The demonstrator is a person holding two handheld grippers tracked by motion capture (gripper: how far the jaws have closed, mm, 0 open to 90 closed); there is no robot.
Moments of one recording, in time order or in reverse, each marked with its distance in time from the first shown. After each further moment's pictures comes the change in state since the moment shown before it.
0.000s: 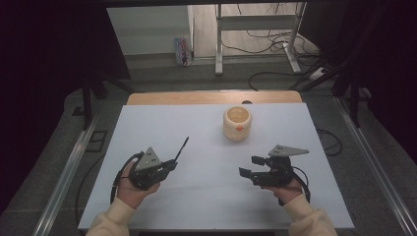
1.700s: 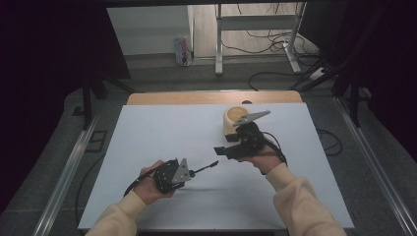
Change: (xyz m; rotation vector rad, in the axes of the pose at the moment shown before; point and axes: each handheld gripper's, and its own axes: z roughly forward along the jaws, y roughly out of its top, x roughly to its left) left arm -0.030 0.016 0.050 0.215 -0.053 0.422; right arm 0.026 0.098 0.050 0.184 0.042 -0.149
